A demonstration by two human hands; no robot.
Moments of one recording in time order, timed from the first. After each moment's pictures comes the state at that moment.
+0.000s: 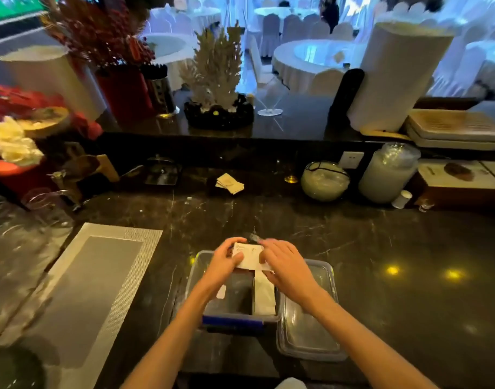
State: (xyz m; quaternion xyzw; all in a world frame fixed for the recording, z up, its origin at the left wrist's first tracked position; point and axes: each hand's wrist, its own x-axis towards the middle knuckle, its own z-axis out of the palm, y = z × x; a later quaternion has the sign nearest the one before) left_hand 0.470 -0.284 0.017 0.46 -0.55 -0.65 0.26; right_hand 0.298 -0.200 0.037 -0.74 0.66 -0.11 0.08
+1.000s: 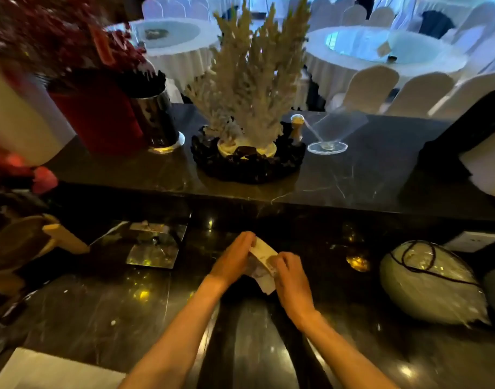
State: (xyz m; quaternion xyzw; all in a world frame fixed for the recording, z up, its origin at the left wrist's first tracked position) left_hand 0.386 -0.735 -0.075 0.48 -0.77 -0.39 0.16; right_hand 0.244 -0.626 -0.098 -0.62 0.74 -0.25 0.10
